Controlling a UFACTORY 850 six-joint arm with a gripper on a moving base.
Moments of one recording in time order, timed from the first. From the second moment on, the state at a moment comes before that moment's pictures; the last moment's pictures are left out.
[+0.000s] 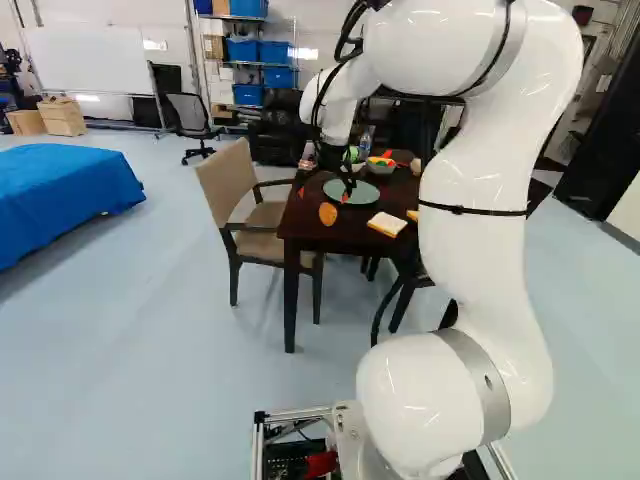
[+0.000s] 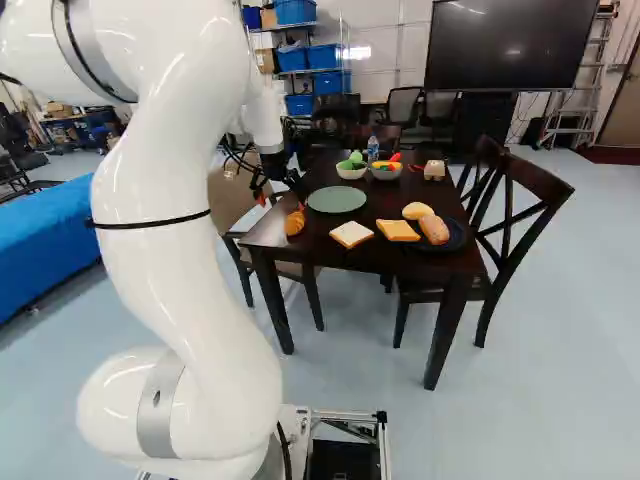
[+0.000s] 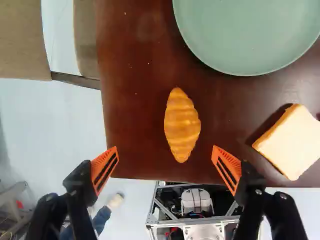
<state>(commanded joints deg) 4.4 -24.8 -77.9 2.7 -43.2 13.3</state>
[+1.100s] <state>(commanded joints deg) 2.1 -30.7 -79.6 2.9 -42.2 13.3</state>
